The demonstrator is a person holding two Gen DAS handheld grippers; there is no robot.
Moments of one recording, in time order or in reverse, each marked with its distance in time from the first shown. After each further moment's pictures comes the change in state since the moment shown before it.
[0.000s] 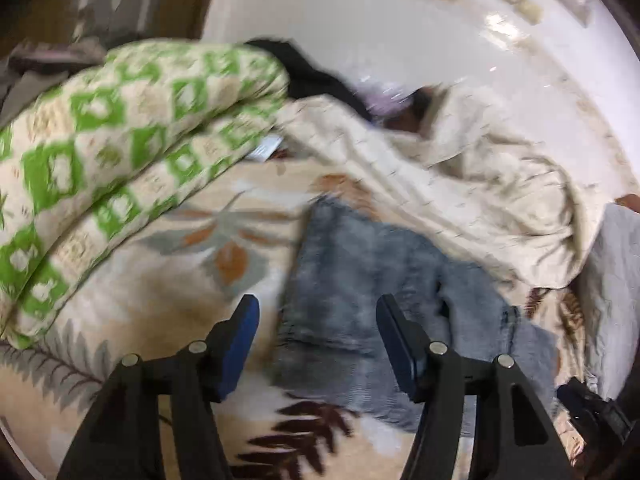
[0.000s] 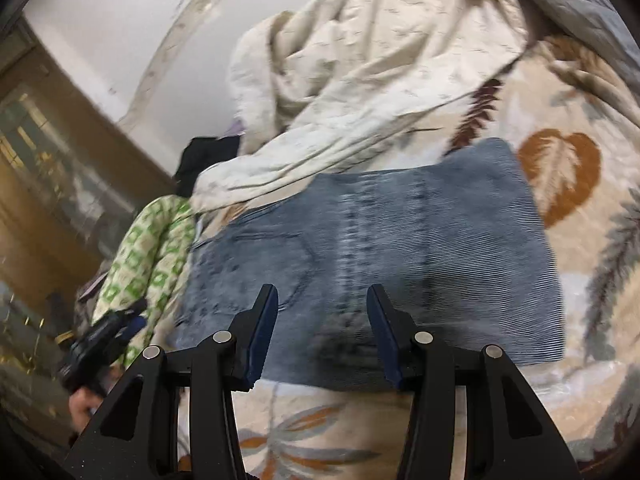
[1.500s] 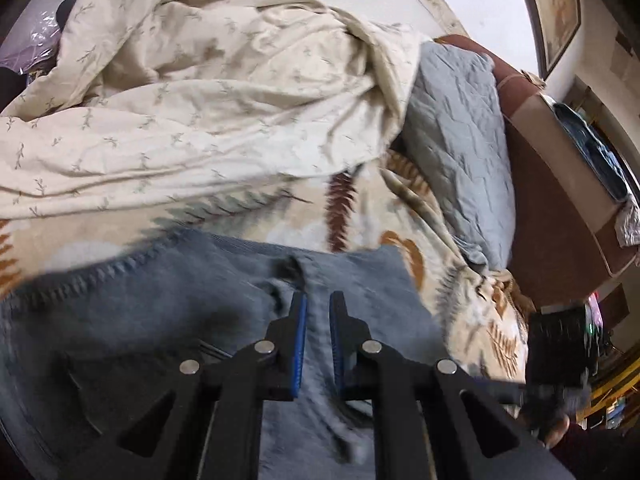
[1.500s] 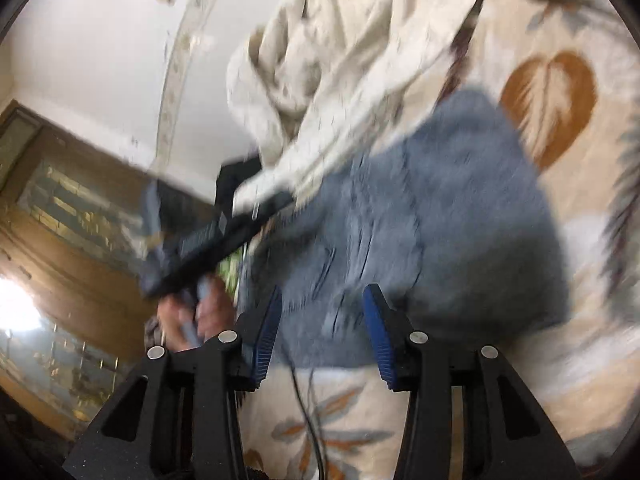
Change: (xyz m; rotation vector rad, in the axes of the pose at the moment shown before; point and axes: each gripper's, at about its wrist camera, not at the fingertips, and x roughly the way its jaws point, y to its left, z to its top) left arm 0.104 -0.245 0.000 0.536 0.397 -0.712; right arm -0.025 -0.069 -0.005 0.262 -0.030 0.213
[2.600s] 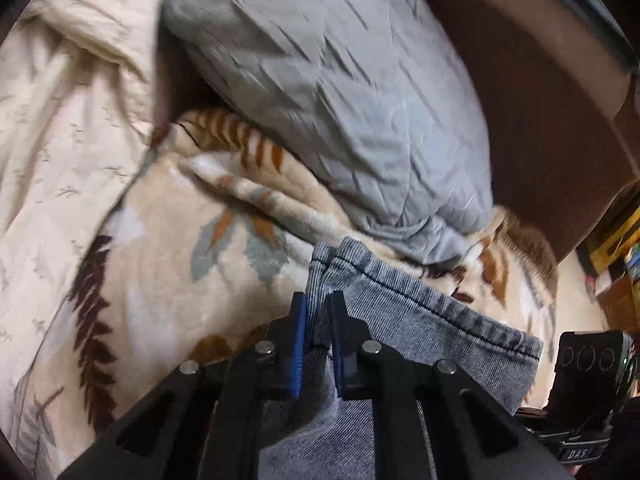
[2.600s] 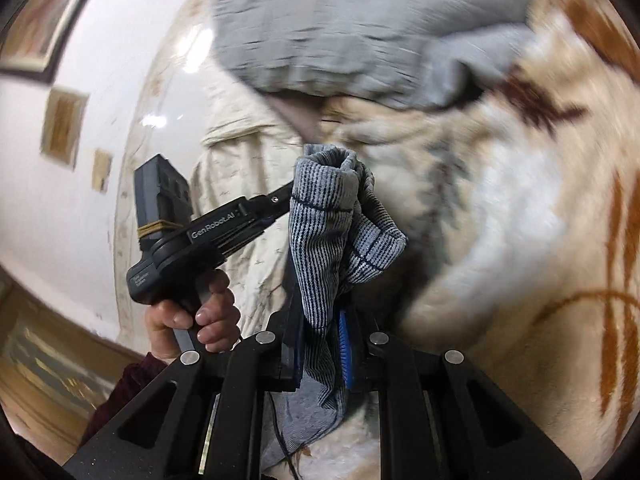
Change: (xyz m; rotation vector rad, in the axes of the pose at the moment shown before) left arm 0.200 -0.201 0.091 0.447 0.280 -0.109; right arm -0.122 -0.101 0.030 0.262 -0.487 -0.162
